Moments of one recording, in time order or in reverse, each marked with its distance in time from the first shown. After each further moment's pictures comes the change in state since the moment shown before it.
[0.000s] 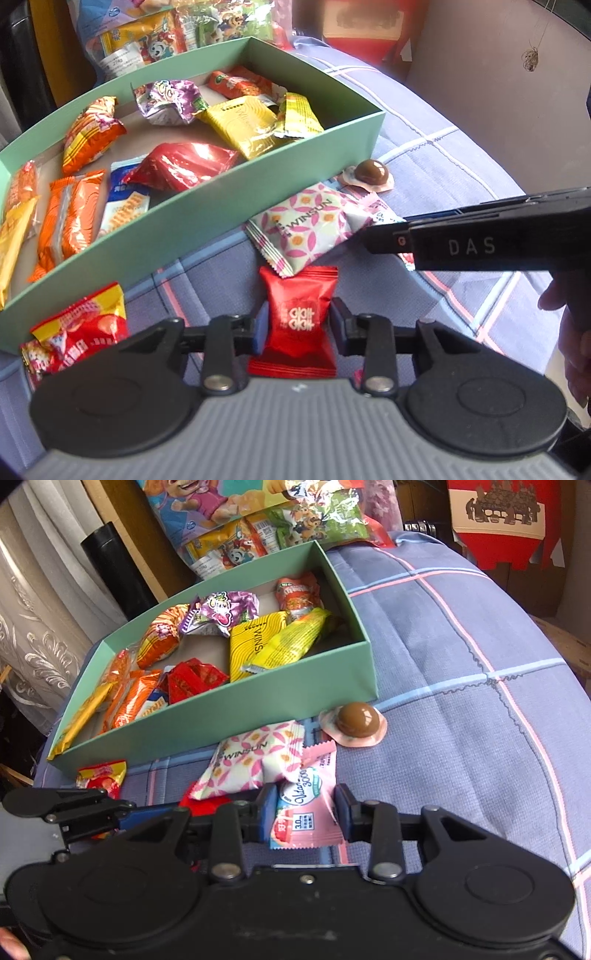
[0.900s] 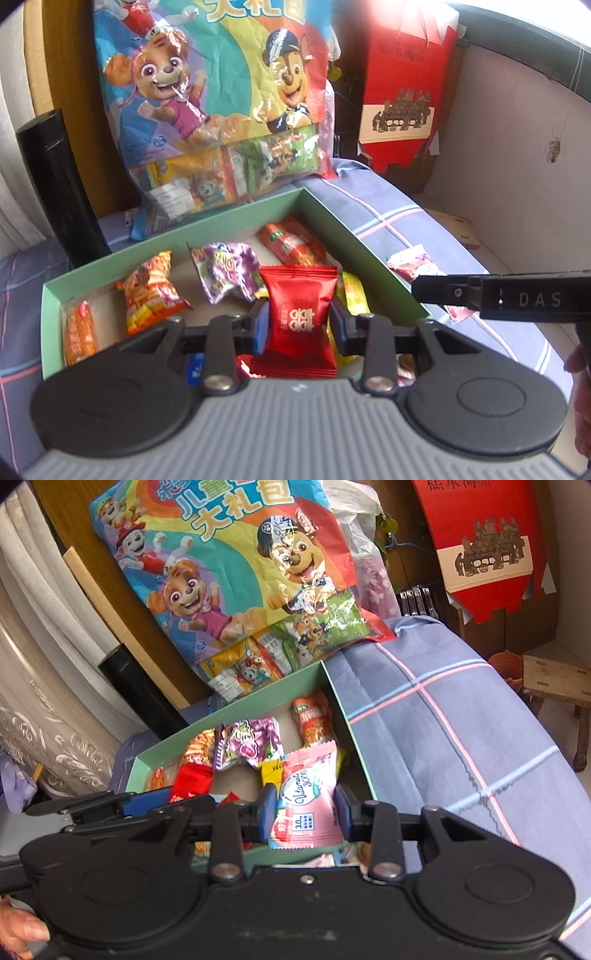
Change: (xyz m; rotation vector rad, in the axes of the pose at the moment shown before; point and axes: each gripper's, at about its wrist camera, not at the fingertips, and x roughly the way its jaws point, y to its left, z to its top) left arm -0.044 0.044 0.127 -0.054 -0.239 0.088; right arm -0.047 -0.004 0.102 0.110 -0.188 0.090
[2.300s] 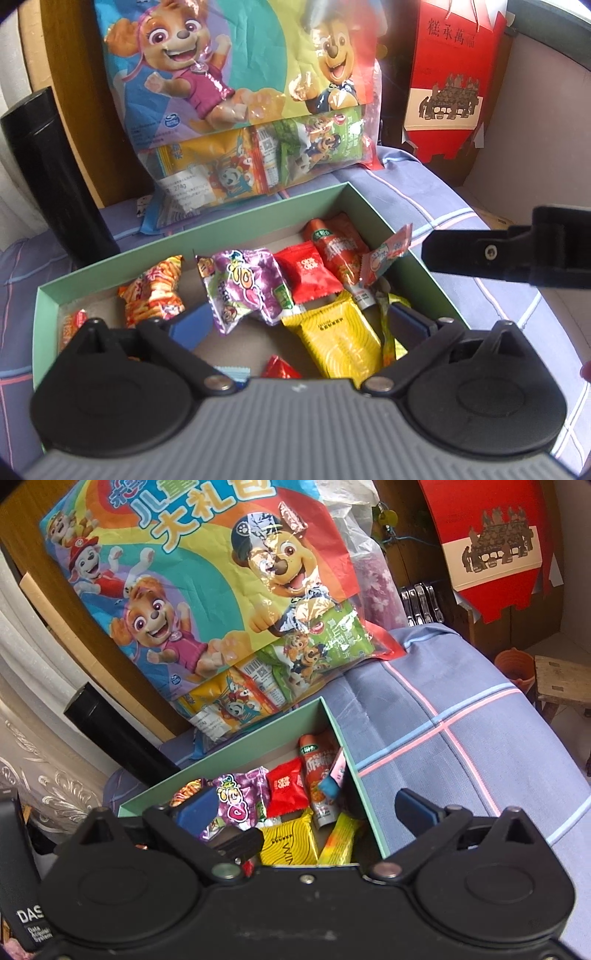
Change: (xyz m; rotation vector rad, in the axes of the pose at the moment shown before) left arm 0.055 0.008 0.017 -0.059 0.071 0.096; right arm 0.056 0.001 0.052 0.048 0.020 -0.016
